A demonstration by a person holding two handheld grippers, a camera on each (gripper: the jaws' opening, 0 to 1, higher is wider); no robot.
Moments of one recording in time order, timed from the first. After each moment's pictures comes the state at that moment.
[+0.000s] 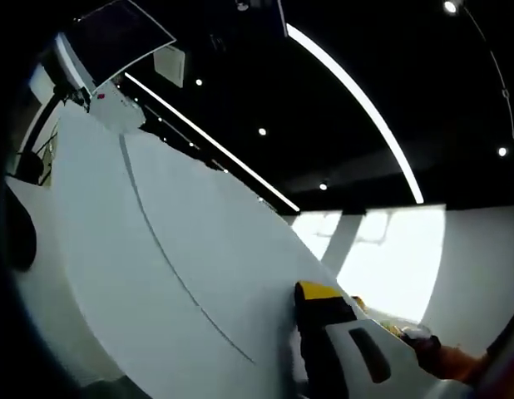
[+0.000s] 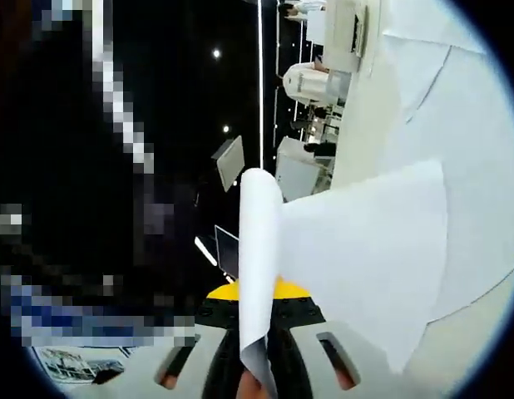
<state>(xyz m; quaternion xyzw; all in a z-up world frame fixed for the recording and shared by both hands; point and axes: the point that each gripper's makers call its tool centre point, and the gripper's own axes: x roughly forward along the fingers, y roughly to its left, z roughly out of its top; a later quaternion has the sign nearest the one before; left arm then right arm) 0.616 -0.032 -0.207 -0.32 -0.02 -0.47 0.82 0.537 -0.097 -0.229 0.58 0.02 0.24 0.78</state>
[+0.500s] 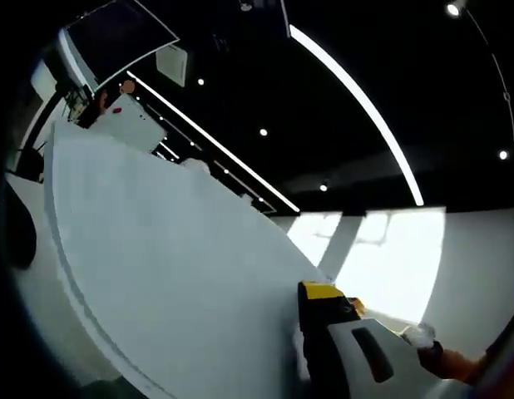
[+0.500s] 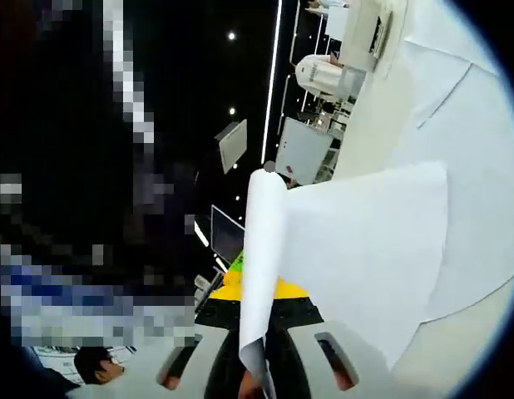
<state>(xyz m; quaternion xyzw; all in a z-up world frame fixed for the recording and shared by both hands) 0.614 -0.034 -0.208 -0.32 -0.02 -0.47 0.82 0.531 -0.085 -0.234 0.52 0.04 0.26 0.81</state>
